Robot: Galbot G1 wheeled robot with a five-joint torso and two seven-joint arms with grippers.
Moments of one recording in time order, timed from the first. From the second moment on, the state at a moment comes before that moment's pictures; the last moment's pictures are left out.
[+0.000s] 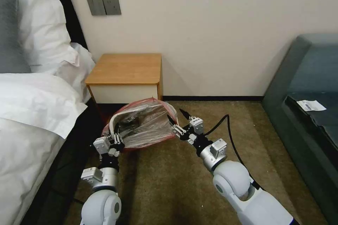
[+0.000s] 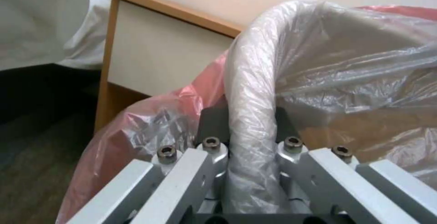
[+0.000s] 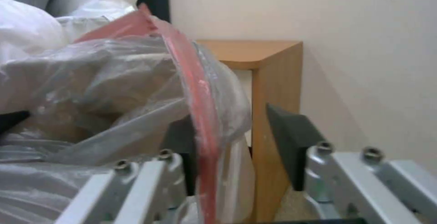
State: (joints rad) left arm 1.52 -1.52 -0.53 -2.03 -0.37 -0.08 -0.09; right arm -1.18 1.15 0.05 2.04 0.29 -0.06 0.00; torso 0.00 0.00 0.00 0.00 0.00
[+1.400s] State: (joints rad) left arm 1.63 -1.50 -0.53 -2.11 -0.42 -0.10 -0.05; right arm -1.15 1.11 0.08 1.99 0.37 -0.09 0.04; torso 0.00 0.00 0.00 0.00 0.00
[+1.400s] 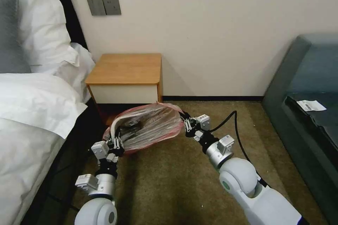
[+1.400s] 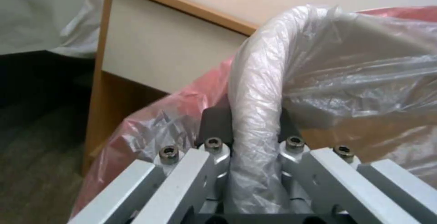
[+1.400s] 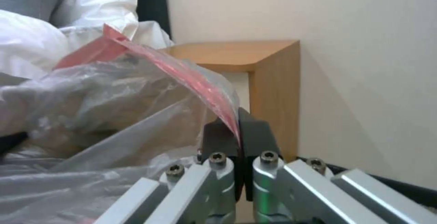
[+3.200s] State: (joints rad) left arm 1.68 -1.51 -0.52 -2.11 -0.38 -0.14 -0.04; right arm -1.15 1.09 0.11 2.02 0.45 -0.09 0.07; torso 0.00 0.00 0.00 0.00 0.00
